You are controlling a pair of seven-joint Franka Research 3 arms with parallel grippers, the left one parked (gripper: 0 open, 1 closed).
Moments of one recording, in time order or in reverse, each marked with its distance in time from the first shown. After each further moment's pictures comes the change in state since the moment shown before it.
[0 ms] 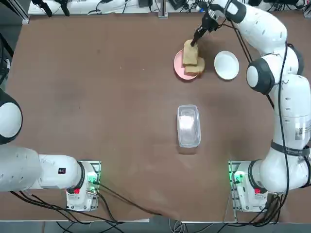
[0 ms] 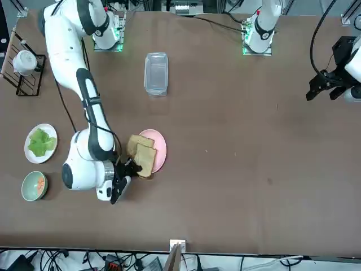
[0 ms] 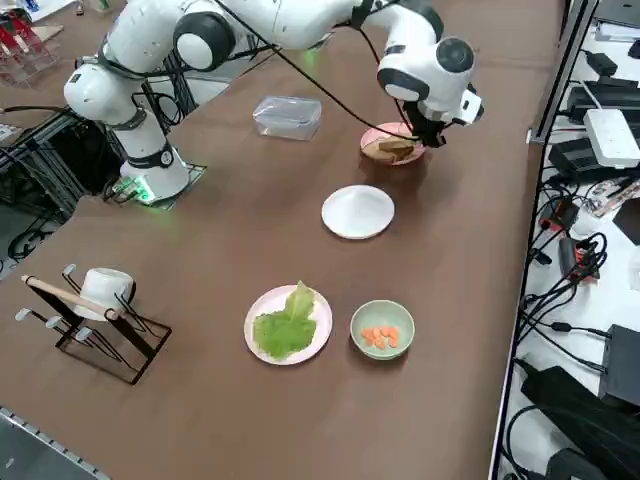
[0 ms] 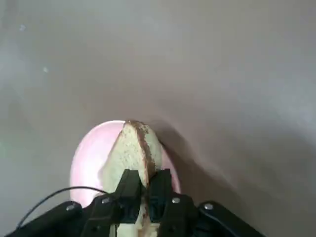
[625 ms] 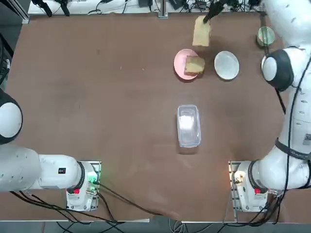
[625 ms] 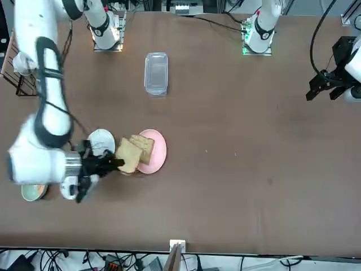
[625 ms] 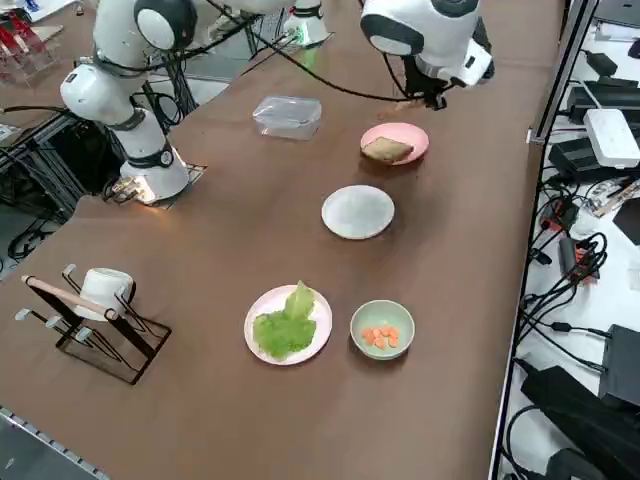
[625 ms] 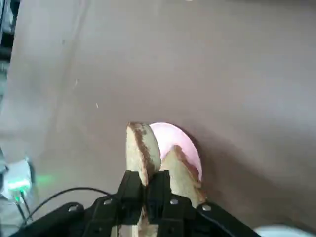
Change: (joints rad) arm -0.171 -0.179 -0.005 0.011 0.107 -0.190 0.206
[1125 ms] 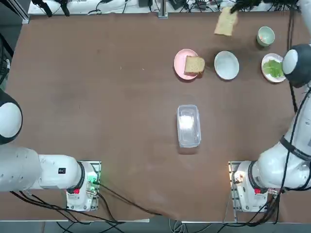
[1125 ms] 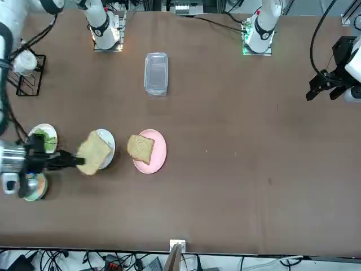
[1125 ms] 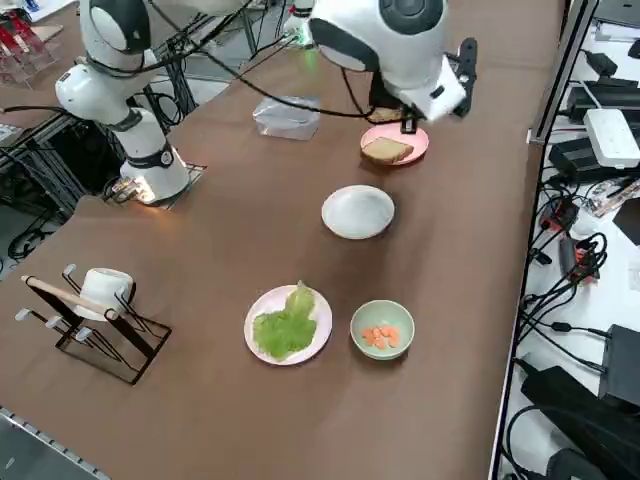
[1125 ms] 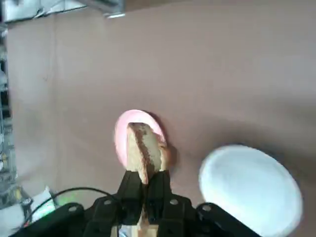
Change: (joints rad) arm -0.191 -0.083 -0.020 -0.038 -0.047 -0.110 0.162
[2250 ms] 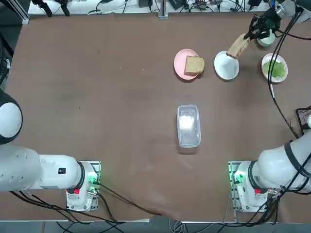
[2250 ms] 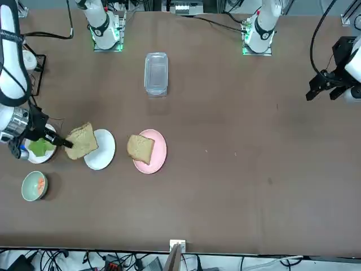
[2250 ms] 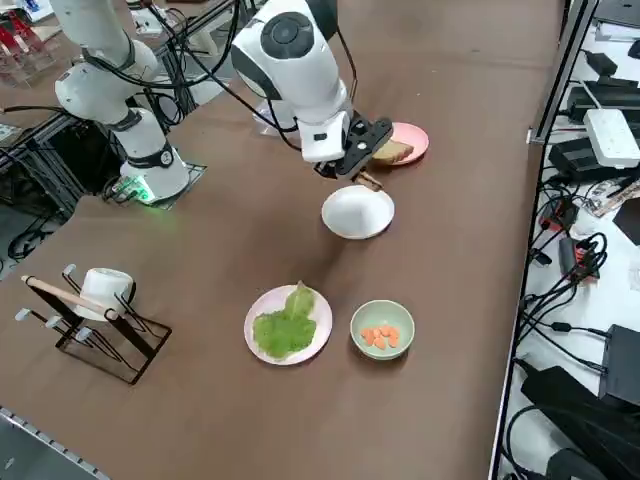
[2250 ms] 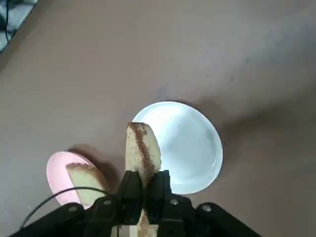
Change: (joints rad) arm -0.005 -0.418 -0.028 -0.816 -0.108 0.546 0.405
